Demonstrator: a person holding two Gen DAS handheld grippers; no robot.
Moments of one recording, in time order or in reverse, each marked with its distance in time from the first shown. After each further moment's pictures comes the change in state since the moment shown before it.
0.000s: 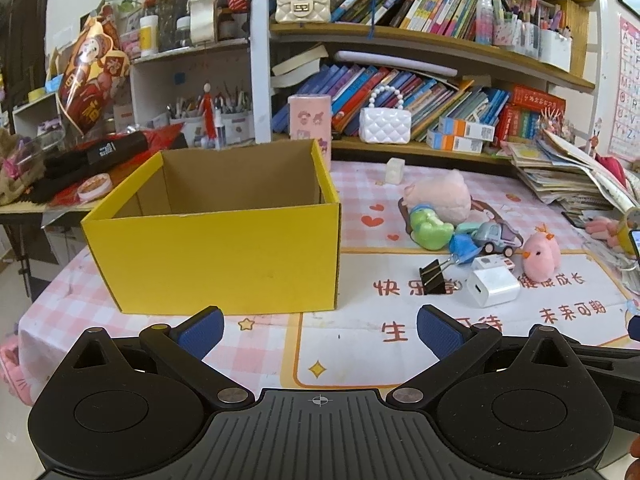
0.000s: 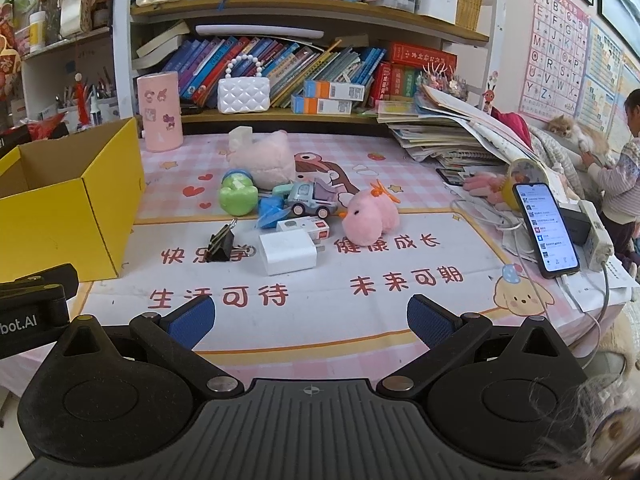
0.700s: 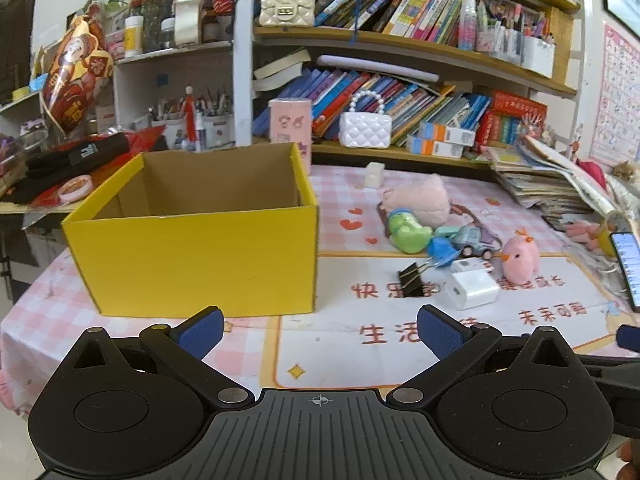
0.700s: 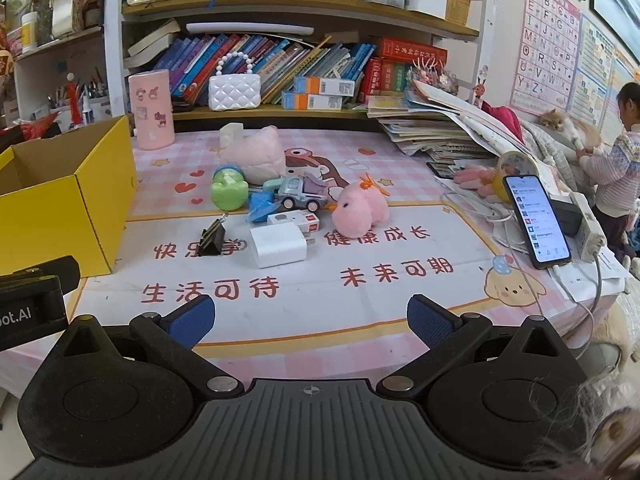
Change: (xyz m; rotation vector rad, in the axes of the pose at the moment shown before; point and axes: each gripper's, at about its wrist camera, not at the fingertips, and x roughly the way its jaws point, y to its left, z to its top) left arm -0.001 -0.002 -0.002 -0.005 -0.017 -0.075; right arm -0.003 -0.004 -0.005 0.016 0.014 -0.022
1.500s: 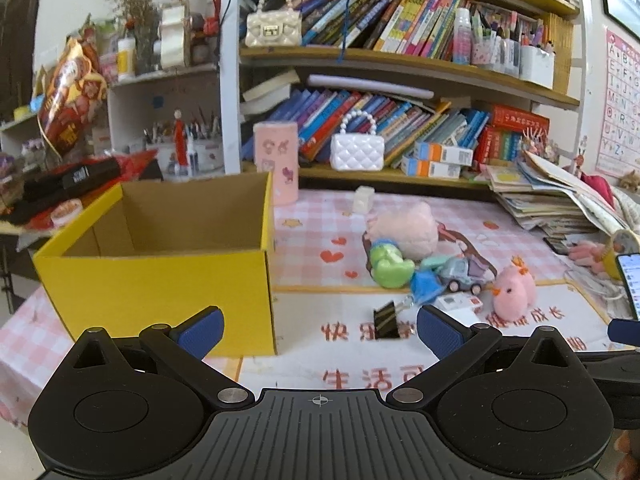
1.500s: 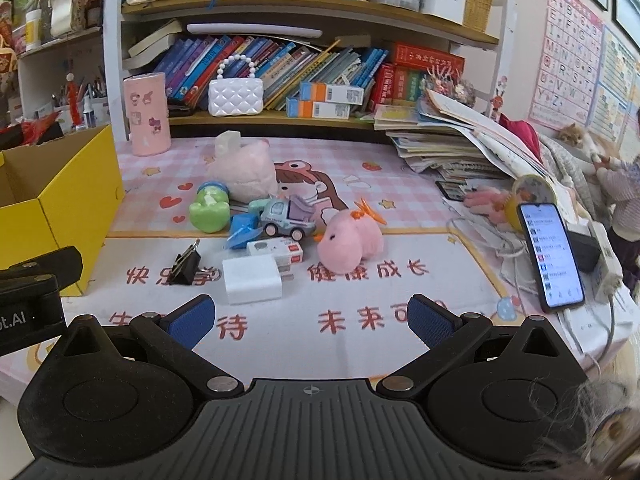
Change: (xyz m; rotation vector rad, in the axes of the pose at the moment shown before) left arm 0.021 -0.046 0.020 0.009 -0.066 0.054; right arm 0.039 -0.033 0.033 -0.055 -0.011 0.054
